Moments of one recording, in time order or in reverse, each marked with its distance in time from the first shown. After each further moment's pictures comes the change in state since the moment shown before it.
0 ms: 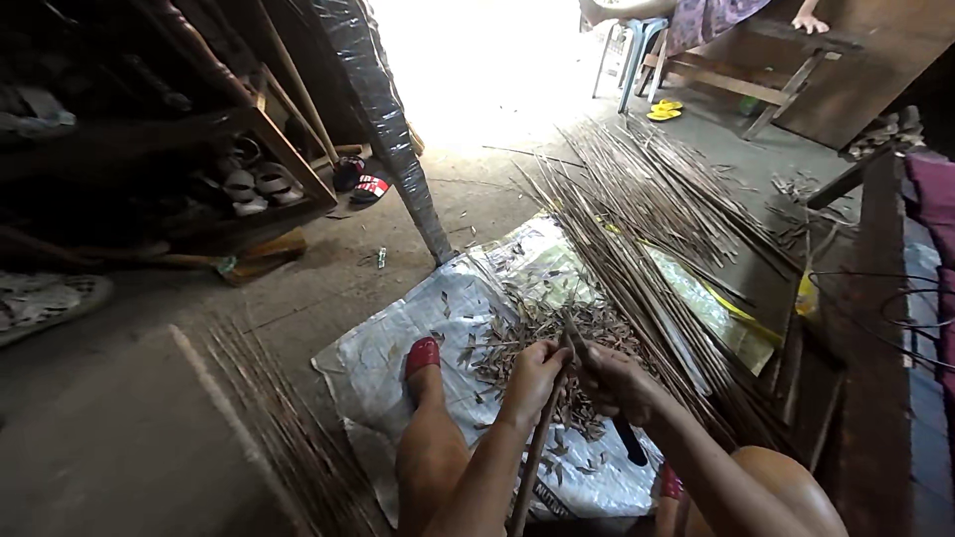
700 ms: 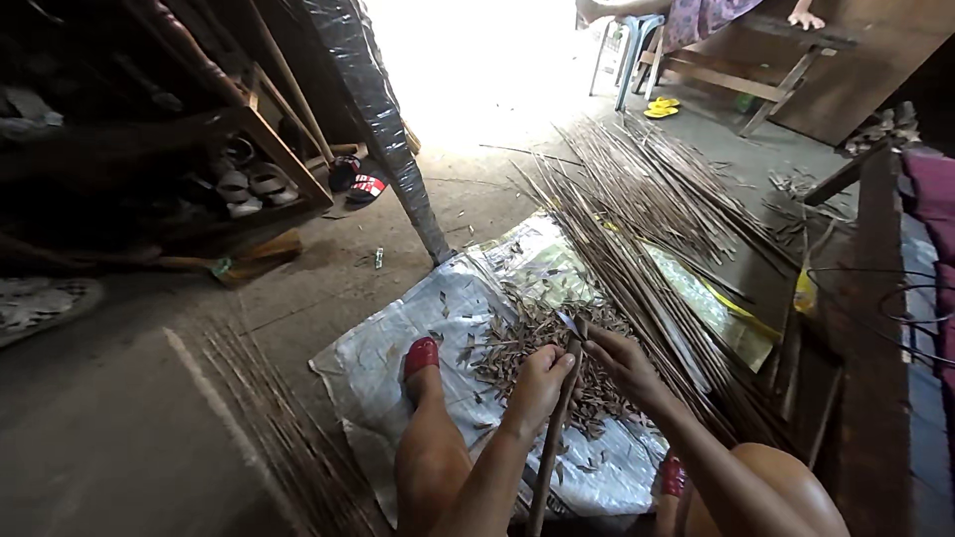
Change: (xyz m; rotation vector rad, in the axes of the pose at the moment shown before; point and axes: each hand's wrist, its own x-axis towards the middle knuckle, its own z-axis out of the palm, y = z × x) left_hand -0.008 0.002 0.003 0.024 -0.090 -0.060; right_hand 0.010 0.000 -0.013 -0.971 0.355 -0.439
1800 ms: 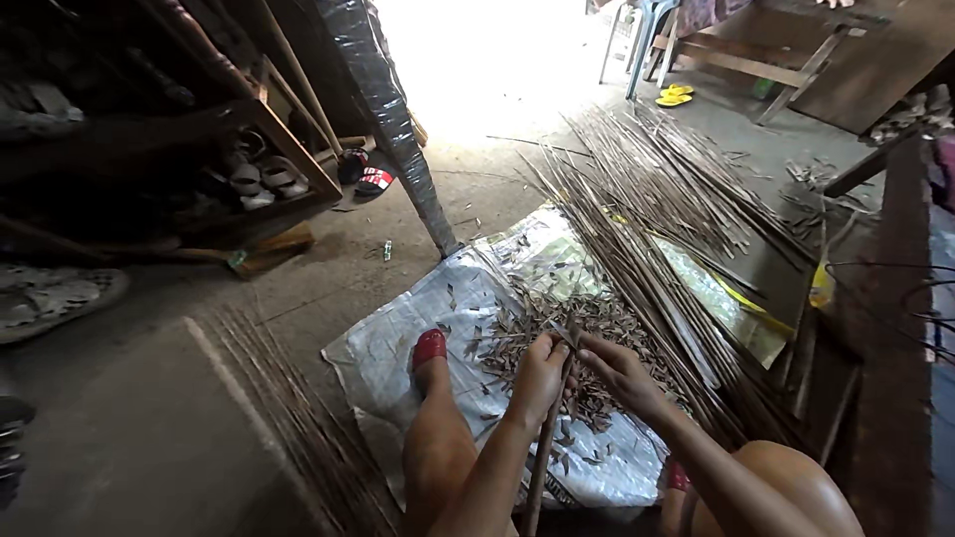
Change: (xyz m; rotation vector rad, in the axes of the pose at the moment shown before) left_hand 0.001 0.003 -0.002 0.051 0.120 0.023; right_hand -0.010 -0.011 0.014 0.127 -0.117 0.040
